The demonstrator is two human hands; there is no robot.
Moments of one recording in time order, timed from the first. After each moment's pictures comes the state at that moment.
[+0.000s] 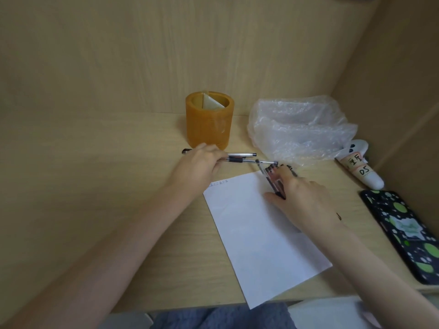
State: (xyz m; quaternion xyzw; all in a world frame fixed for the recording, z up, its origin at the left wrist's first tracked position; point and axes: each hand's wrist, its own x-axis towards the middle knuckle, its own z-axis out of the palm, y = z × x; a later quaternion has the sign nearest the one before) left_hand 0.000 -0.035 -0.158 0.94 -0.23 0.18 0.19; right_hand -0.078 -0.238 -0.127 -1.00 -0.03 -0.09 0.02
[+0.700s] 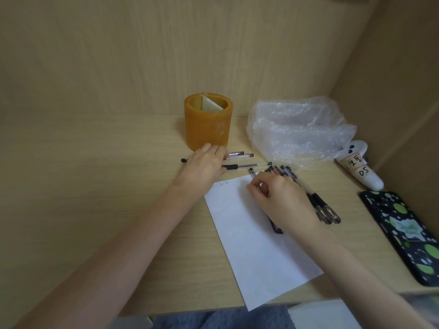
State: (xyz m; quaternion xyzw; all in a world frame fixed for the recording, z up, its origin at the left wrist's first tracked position) left_hand 0.010 -0.048 -0.161 0.95 -0.25 0.17 0.12; right_hand -0.072 -0.216 -0.136 -0.97 -0.07 -0.10 0.21
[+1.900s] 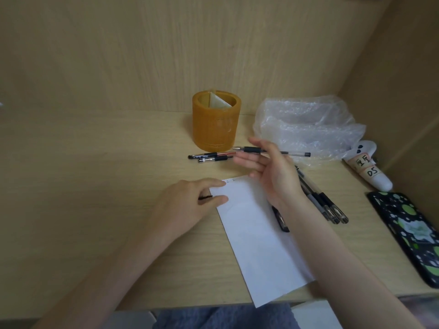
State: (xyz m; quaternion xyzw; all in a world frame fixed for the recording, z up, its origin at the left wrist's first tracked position) left_hand -0.077 -0.009 -0.153 0.93 -0.13 0.03 0.34; right_hand -0.032 -0.189 -0.131 -0.57 0.04 0.03 0.82
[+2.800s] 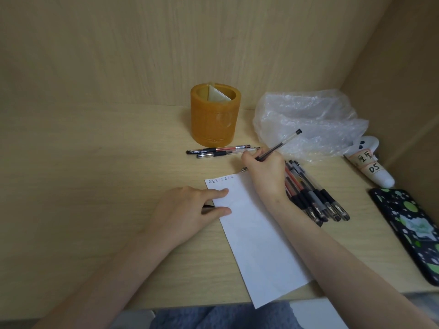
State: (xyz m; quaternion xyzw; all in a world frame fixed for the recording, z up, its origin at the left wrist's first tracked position) left_hand -0.086 -0.015 -0.163 0.96 -0.15 0.04 0.21; right_hand -0.016 -0.179 -0.164 -0.79 0.05 -0.18 0.59
